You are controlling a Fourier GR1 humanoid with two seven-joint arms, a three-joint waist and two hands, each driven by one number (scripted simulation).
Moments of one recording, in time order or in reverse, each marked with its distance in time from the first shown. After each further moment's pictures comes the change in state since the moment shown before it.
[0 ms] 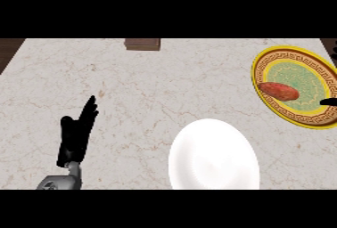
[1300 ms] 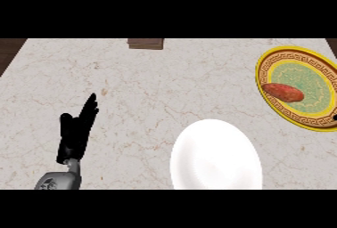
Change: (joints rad) left arm -0.023 0.007 0.010 0.016 0.012 -0.024 -0.004; right arm 0.063 -0.060 0.029 0.050 0.008 -0.125 -0.057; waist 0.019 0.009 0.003
